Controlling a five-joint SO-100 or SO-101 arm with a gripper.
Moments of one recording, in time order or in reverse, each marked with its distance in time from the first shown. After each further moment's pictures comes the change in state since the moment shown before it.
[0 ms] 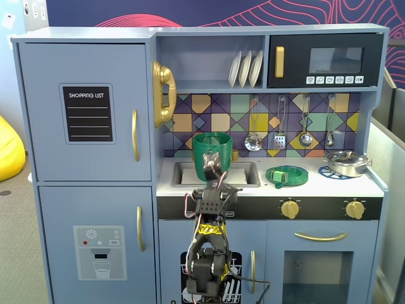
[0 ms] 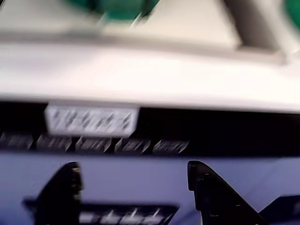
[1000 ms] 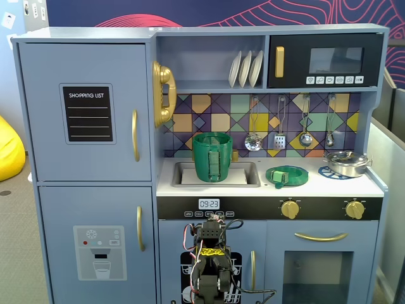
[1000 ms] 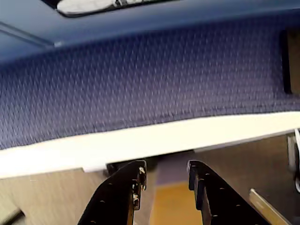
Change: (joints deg) arm -5.3 11.9 32.3 22.7 18.9
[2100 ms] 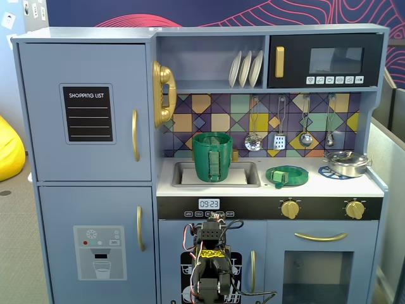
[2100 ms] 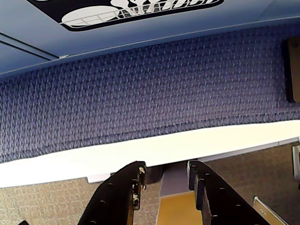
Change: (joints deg) arm 0.1 0.3 0.0 2.2 -0.4
